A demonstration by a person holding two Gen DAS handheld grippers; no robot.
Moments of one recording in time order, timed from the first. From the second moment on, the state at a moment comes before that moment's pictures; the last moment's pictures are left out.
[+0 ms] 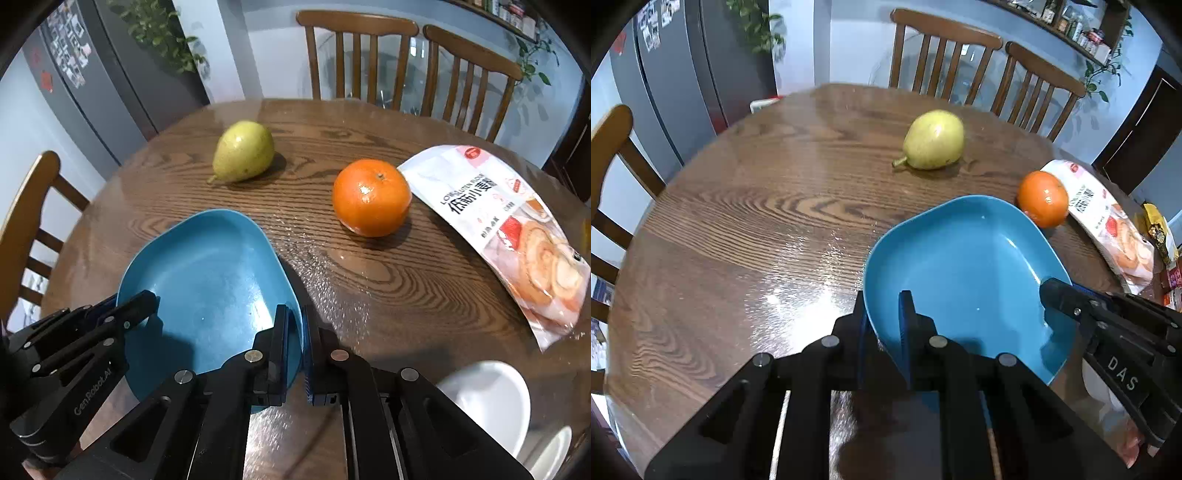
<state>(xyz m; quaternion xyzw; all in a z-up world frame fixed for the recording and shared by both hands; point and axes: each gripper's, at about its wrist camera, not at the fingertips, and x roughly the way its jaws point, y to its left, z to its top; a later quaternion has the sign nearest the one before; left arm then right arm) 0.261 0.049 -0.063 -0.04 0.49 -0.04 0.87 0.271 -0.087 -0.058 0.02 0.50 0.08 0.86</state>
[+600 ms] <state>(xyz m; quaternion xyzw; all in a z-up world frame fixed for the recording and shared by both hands) 0.146 0.064 0.008 -0.01 0.39 -0.05 0.92 0.164 -0.083 0.000 0.04 0.43 0.14 0.89</state>
